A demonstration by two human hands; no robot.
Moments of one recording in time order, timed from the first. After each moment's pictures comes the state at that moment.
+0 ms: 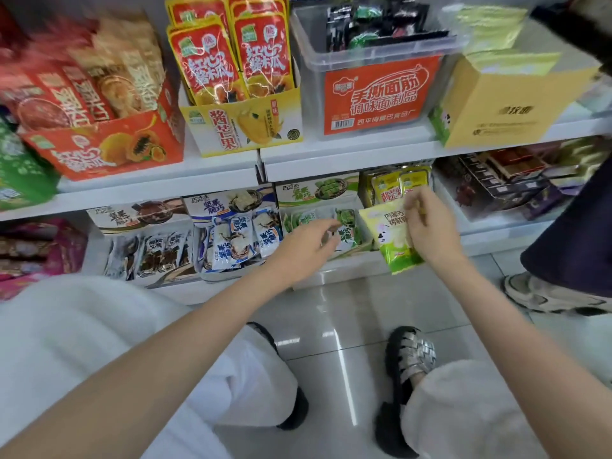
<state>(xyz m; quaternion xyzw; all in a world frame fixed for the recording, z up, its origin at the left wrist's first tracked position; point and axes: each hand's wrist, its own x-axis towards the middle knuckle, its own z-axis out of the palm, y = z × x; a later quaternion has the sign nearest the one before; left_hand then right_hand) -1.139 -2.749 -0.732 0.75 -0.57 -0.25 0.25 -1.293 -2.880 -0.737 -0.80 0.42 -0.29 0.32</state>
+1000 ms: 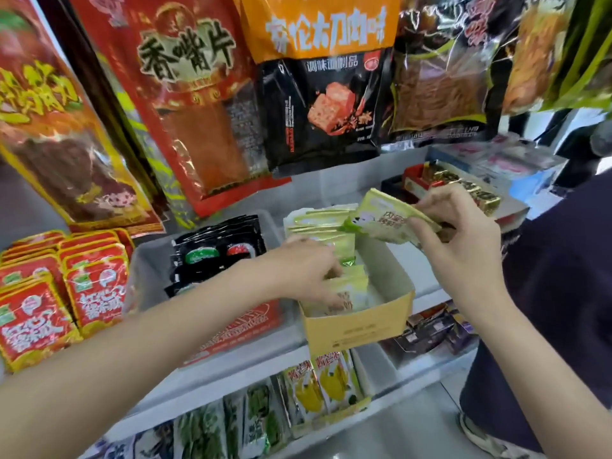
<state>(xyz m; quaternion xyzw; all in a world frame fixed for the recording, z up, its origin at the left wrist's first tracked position) -1.175 -3.033 -0.547 0.63 -0.77 -0.08 -0.08 -1.363 -3.087 -0.554 -0.75 0.35 -0.52 0.21</state>
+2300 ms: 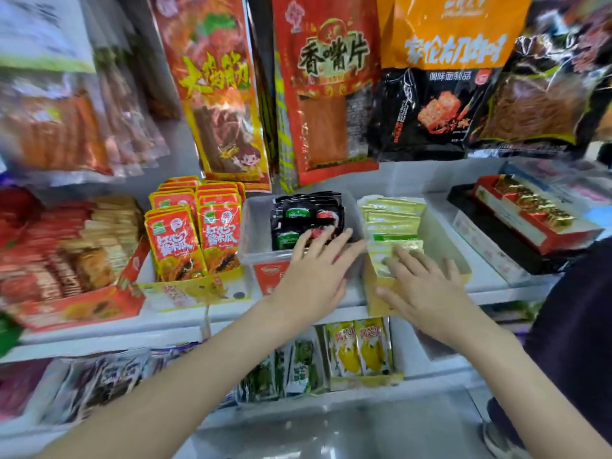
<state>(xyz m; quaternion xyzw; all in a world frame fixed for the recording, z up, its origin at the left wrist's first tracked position) -1.158 -2.898 -0.580 0.74 -0.66 0.10 0.07 -1.319 -2.998 -0.574 -0.93 0.36 0.06 0.03</state>
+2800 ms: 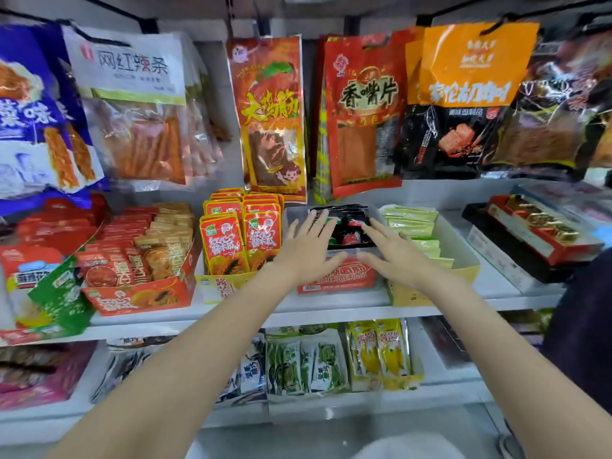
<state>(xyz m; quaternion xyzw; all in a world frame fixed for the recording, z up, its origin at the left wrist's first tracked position) -1.102 -2.881 -0.553 0.81 -0.58 0.00 0.05 -1.250 -2.993 -0.549 -0.96 0.25 -0.04 0.12</state>
